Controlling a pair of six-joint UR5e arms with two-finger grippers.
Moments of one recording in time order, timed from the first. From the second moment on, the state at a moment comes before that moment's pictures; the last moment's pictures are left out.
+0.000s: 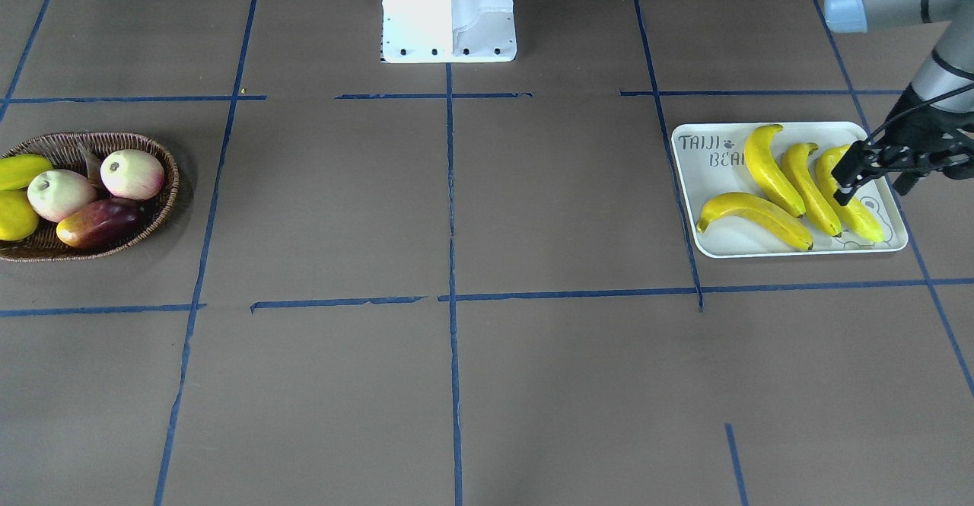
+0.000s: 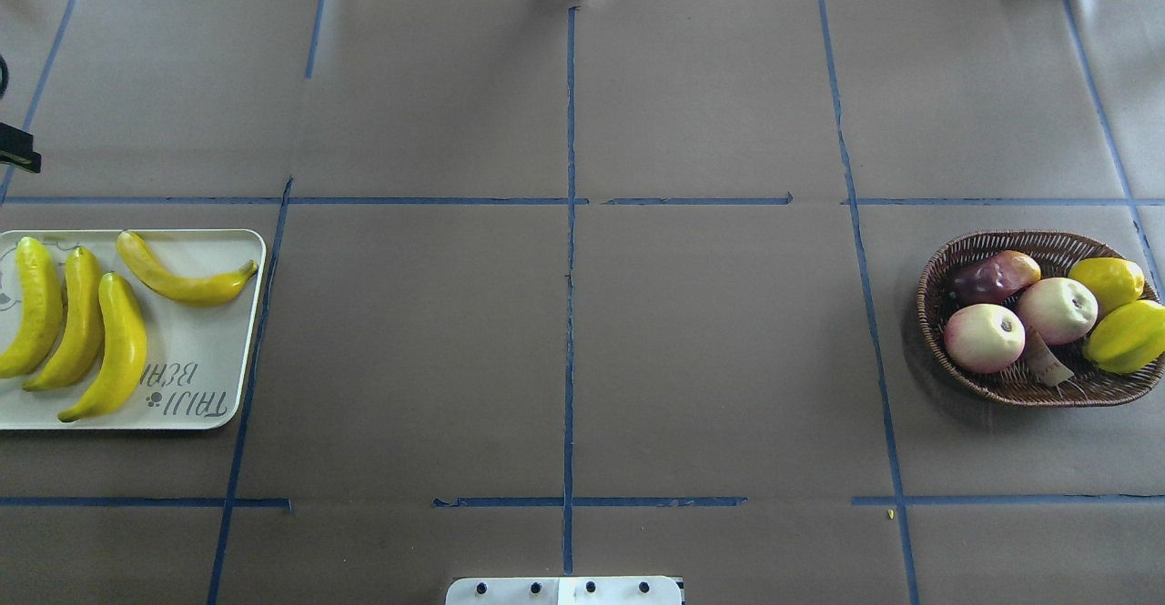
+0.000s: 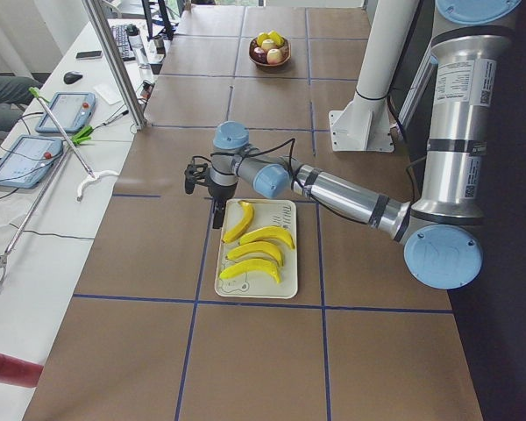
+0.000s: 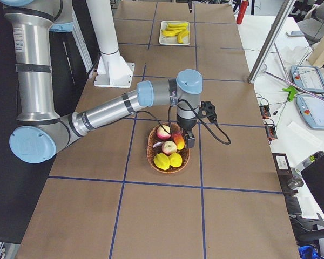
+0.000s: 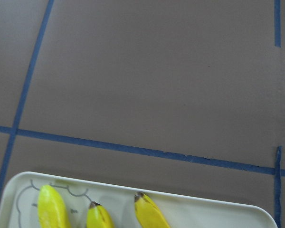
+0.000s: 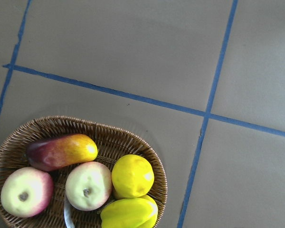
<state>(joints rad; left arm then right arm) -1.24 -1.60 -1.87 -1.75 -2.14 -0.59 1.54 -1.57 1.97 -1.88 2.31 -0.14</state>
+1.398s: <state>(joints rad) -1.58 -1.57 -1.57 -1.53 -2.46 0.12 1.61 -1.62 1.74 -1.79 2.42 -0.15</state>
